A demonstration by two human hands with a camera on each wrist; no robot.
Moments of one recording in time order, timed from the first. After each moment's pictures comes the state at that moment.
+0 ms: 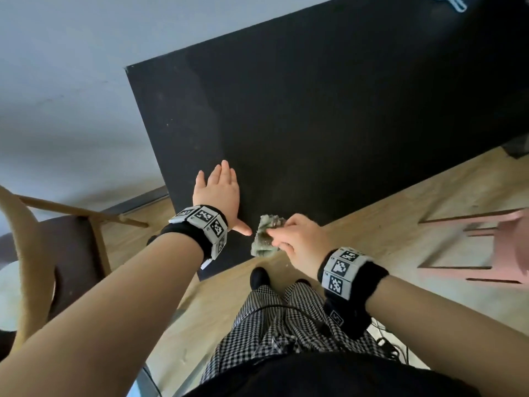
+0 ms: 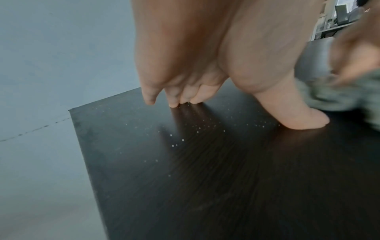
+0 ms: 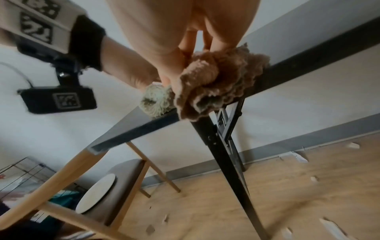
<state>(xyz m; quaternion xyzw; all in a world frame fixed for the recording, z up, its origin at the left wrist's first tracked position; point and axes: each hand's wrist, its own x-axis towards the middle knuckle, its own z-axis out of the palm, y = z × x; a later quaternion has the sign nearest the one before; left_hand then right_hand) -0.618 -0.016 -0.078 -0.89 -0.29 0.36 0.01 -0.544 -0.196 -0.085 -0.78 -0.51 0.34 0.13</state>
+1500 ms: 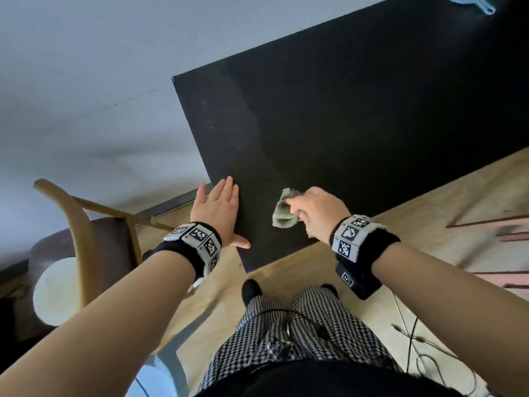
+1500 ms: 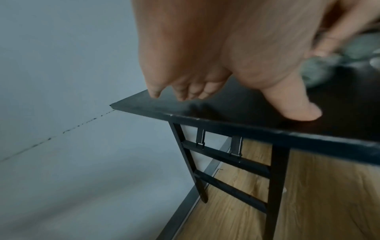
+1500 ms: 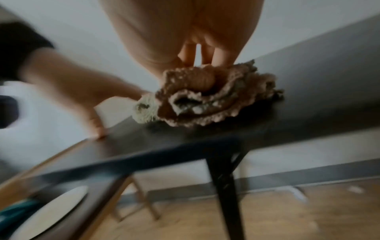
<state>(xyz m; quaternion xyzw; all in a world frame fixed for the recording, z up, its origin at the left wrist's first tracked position) -0.709 0.012 -0.072 -0.91 -0.25 0.34 0.03 -0.555 -0.136 -0.090 -0.82 -0.51 0.26 0.07</state>
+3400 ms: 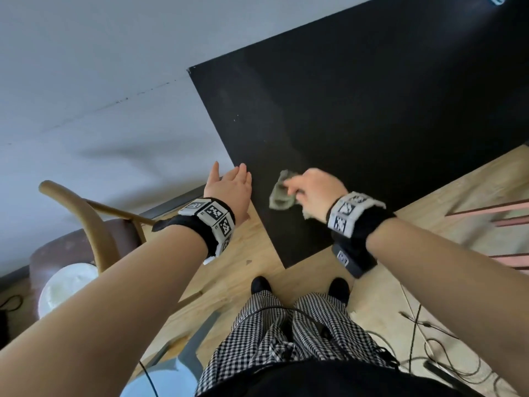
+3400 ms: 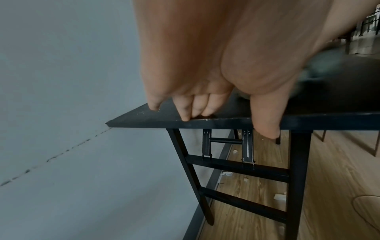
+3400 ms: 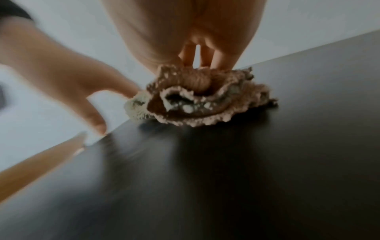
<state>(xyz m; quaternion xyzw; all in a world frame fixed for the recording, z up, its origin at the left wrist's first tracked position) -0.724 0.071 -0.079 -0.93 -0.17 0.32 0.07 -0.593 -0.068 -0.083 -0.83 -0.48 0.26 0.06</state>
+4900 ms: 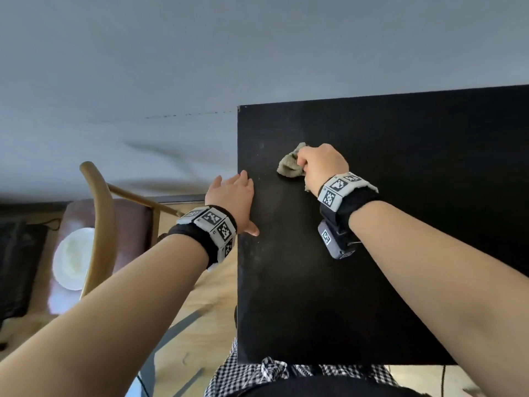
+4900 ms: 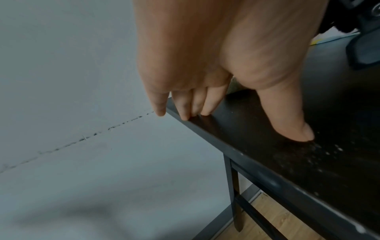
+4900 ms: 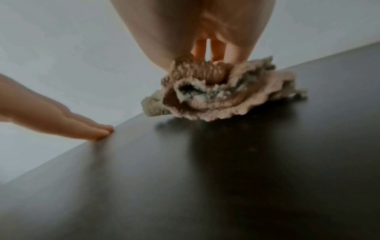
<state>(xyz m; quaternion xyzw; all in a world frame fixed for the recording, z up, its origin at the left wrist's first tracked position) -0.638 0.149 -0.068 -0.86 -0.41 0.31 -0.06 -0.455 0.119 -0.080 -0.79 -0.57 0.23 0.03</state>
